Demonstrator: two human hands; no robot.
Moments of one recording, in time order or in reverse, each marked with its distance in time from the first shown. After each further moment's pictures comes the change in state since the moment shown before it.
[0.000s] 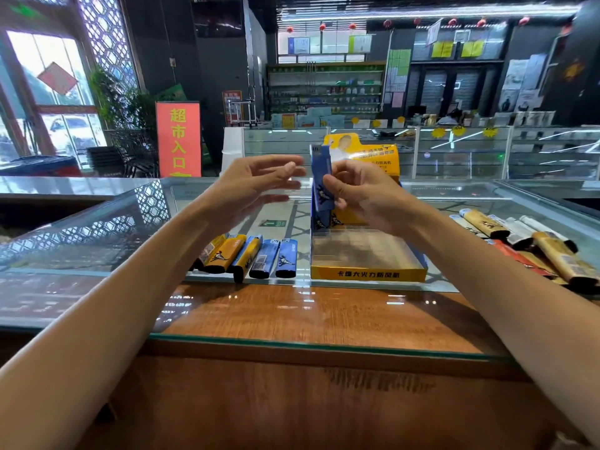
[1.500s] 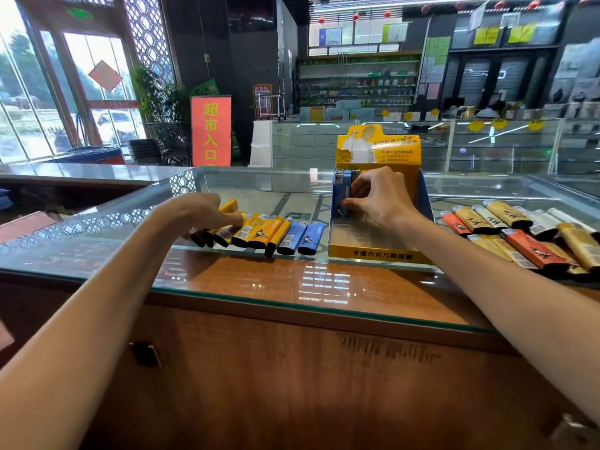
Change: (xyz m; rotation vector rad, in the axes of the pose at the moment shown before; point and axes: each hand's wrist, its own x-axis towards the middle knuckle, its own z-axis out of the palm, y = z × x) left_hand -0.049 -0.025 -0.072 1.042 0.111 -0.741; right_hand 0.001 0.026 0.007 -0.994 0.321 -0.172
